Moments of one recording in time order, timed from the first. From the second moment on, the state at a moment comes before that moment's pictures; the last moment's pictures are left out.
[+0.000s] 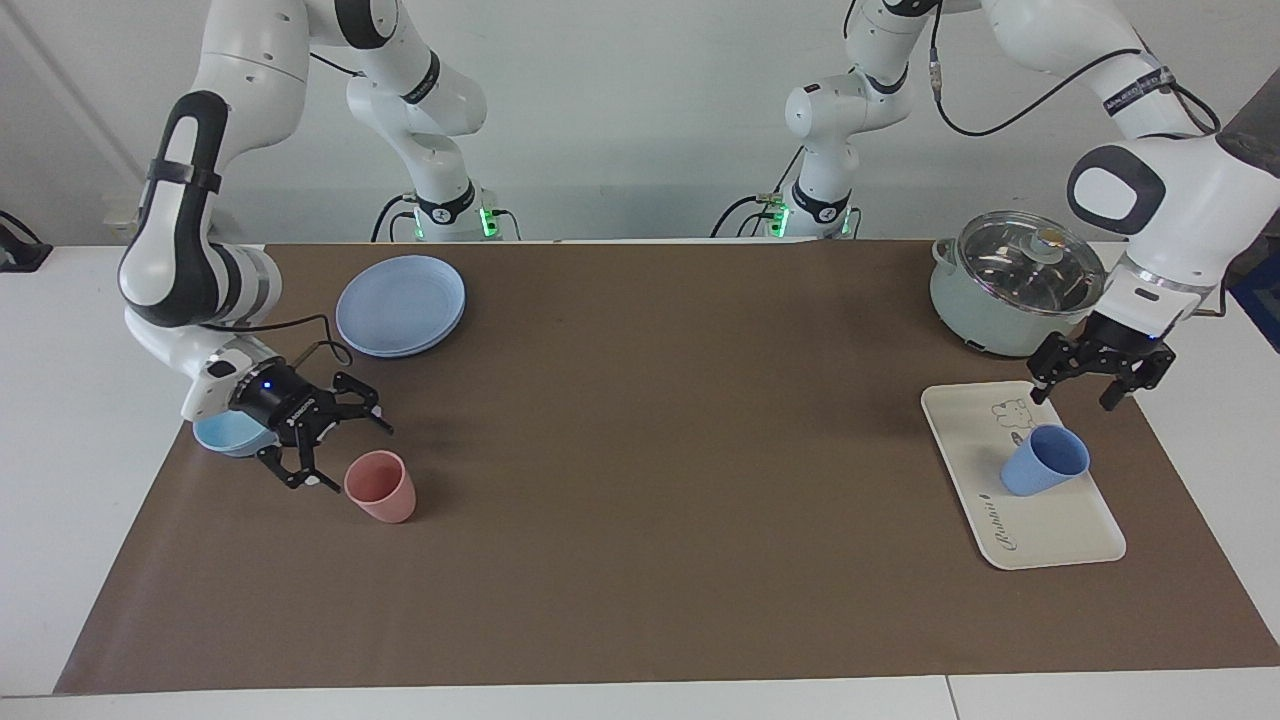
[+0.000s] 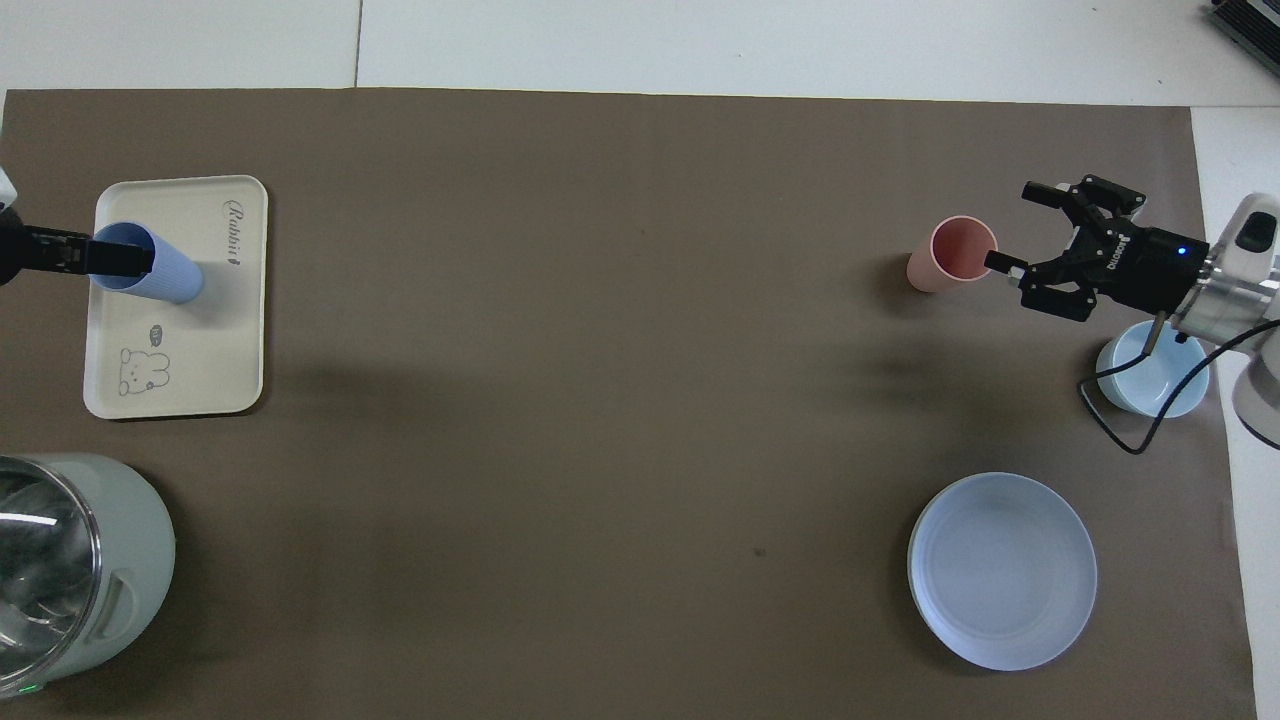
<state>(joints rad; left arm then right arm) 0.10 0.05 -0.03 -1.80 -0.08 2.07 0.32 -0.15 0.20 -0.10 -1.96 1.35 2.04 -1.87</state>
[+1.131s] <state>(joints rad) -0.06 -0.01 -0.03 -1.47 0.00 1.52 0.10 0.12 -0.10 -0.08 -1.74 -0.06 1.79 -0.02</state>
